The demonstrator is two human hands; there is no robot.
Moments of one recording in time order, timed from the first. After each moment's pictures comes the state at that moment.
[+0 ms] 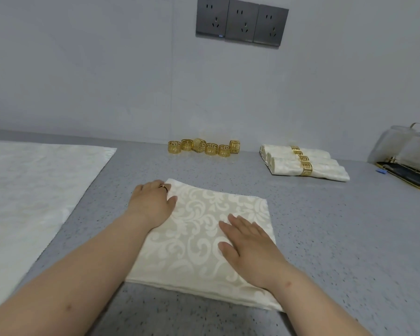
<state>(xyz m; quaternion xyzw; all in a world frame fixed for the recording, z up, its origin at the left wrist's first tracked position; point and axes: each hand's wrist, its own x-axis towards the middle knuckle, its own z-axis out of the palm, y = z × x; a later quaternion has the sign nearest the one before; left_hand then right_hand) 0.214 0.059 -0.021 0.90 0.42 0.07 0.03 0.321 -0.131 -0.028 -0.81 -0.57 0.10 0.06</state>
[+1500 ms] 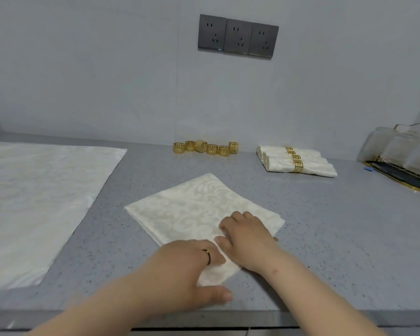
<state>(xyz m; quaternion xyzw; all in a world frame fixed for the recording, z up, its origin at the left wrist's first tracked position) 0.130 -0.089 -0.016 0.98 0.12 0.11 0.13 0.286 -0.153 -0.018 -0.80 -0.60 -0.06 0.05</state>
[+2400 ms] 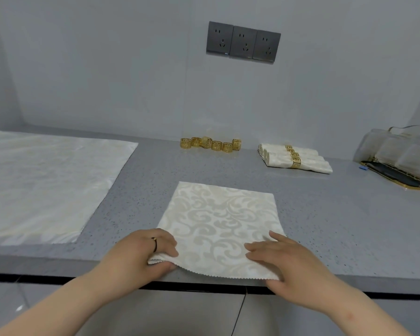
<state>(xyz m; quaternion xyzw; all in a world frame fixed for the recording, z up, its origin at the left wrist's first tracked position) 0.052 -0.074 -0.060 0.92 0.14 0.28 0.24 0.269 -0.262 -0.021 -0.71 -0.69 -0.11 0.03</state>
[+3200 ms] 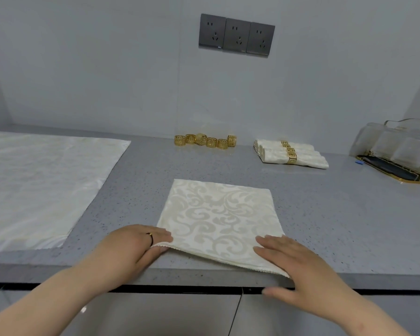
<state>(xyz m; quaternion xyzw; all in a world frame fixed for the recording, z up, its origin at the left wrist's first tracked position) 0.061 -0.059 -0.052 0.96 0.12 0.27 0.02 0.296 -0.282 -0.050 -0.76 -0.64 -0.09 0.05</state>
